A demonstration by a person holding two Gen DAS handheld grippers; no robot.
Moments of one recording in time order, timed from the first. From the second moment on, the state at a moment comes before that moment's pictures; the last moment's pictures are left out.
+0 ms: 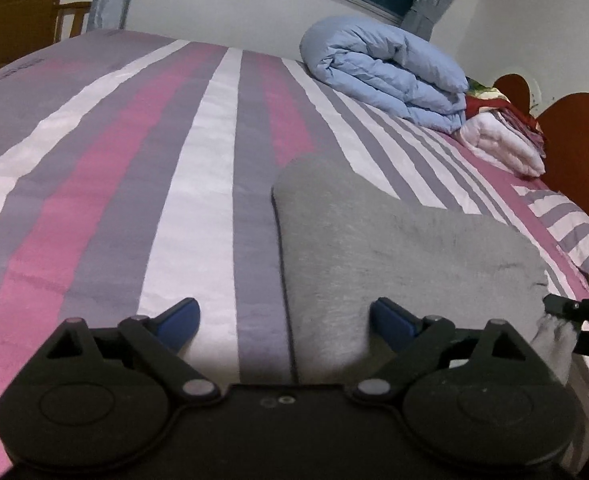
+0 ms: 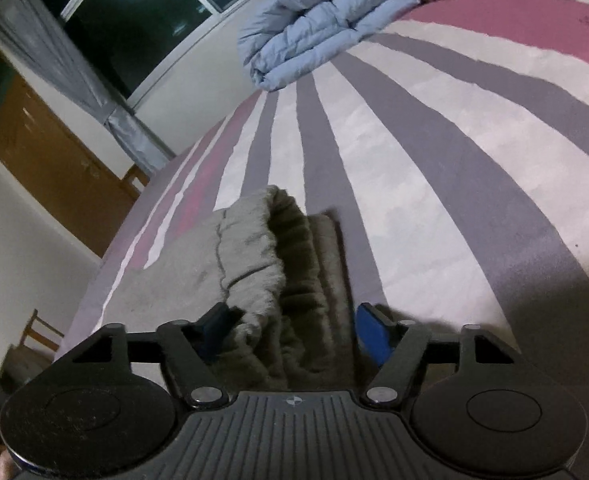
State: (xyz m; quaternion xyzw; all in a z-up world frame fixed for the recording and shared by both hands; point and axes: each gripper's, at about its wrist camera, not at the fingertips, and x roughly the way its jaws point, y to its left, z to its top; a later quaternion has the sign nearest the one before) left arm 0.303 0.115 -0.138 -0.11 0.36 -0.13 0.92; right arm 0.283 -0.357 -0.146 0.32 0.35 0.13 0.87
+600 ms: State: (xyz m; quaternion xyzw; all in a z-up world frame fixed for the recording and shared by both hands) left arm 0.325 0.116 -0.157 -0.13 0.38 -0.18 0.90; right arm 0.303 -0.365 -0.164 0.39 0.37 0.18 0.82
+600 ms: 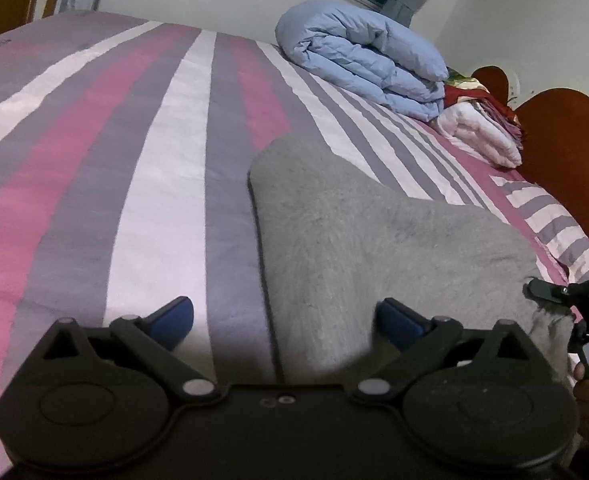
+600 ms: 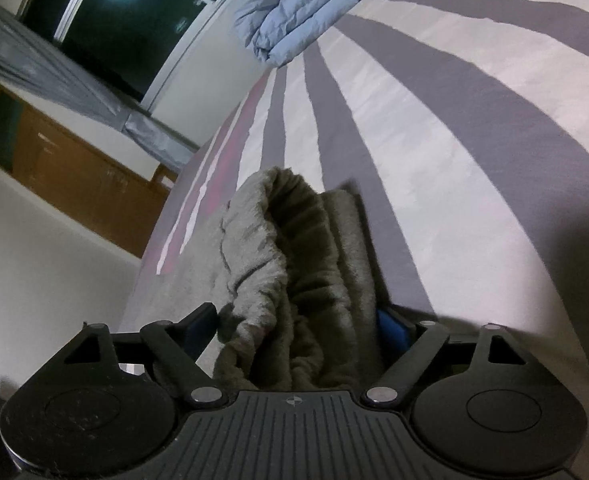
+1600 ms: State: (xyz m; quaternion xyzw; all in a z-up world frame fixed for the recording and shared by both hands) left arm 0.376 0.137 -0.200 -0.29 0.44 -0.35 0.78; right arm 0.338 -0.348 -0.174 0.35 0.40 0.23 0.82
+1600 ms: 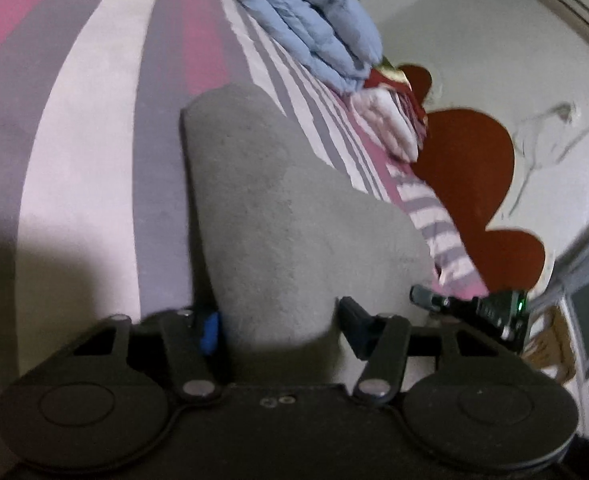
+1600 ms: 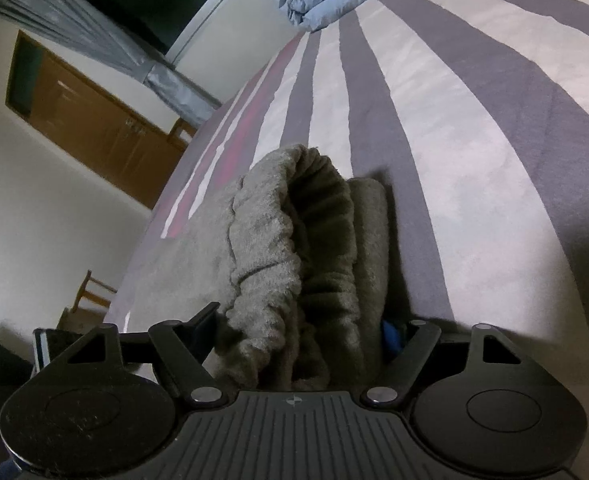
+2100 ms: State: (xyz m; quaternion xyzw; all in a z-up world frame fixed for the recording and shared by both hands) left arm 0.381 0.142 -0.184 -0.35 0.37 -0.40 0.76; right arm 0.344 -0.334 -0.144 0.32 0.37 0.25 0.84
